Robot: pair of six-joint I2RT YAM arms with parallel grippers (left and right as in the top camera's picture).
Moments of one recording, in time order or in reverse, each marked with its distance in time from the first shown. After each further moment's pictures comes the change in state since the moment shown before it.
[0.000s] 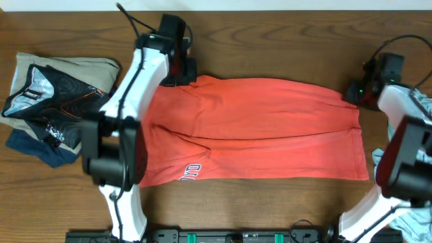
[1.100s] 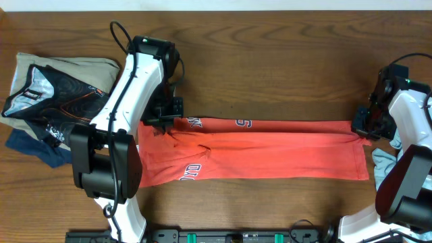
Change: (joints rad) left arm 0.000 -0.082 -0.069 -0.642 -0.034 -0.033; right arm -0.002 -0.166 -0.002 -0.601 0.246 0.045
